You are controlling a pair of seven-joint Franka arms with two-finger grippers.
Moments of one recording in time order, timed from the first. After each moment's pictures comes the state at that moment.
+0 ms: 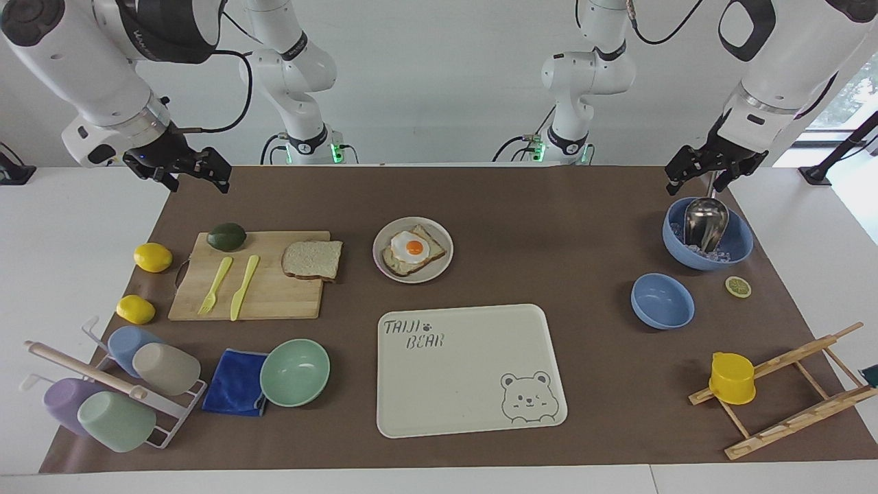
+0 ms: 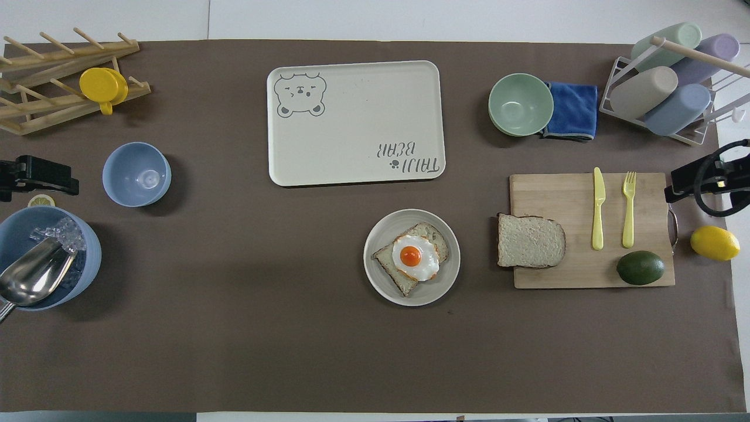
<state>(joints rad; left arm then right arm) -0.13 -0.05 0.10 -1.66 -0.01 1.60 -0.03 -0.01 0.05 -0.09 -1.54 0.02 1.42 -0.01</state>
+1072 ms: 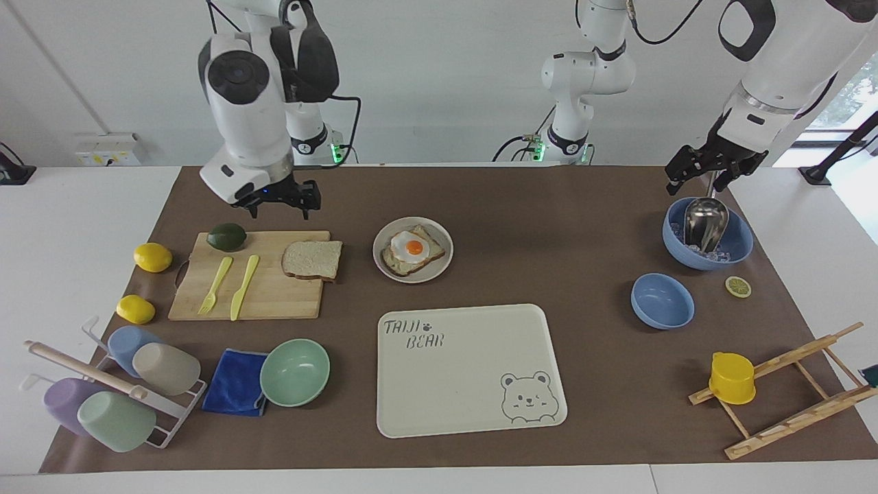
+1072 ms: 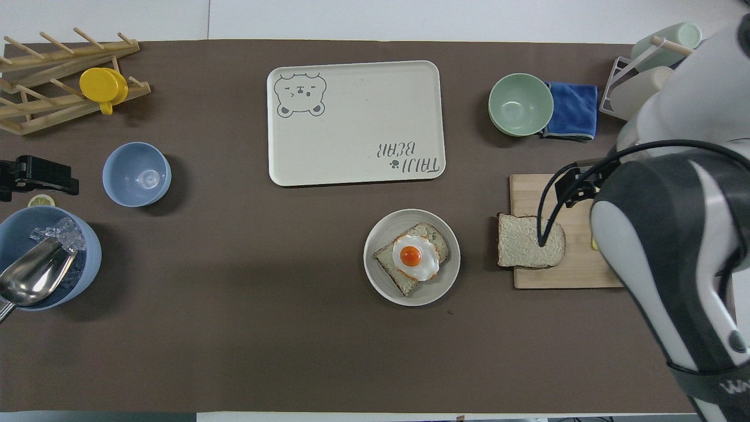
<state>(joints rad) -0.13 -0.05 0.10 -1.66 -0.01 1.60 -0.03 0.00 0.13 0.26 -1.72 -0.17 1.64 0.27</state>
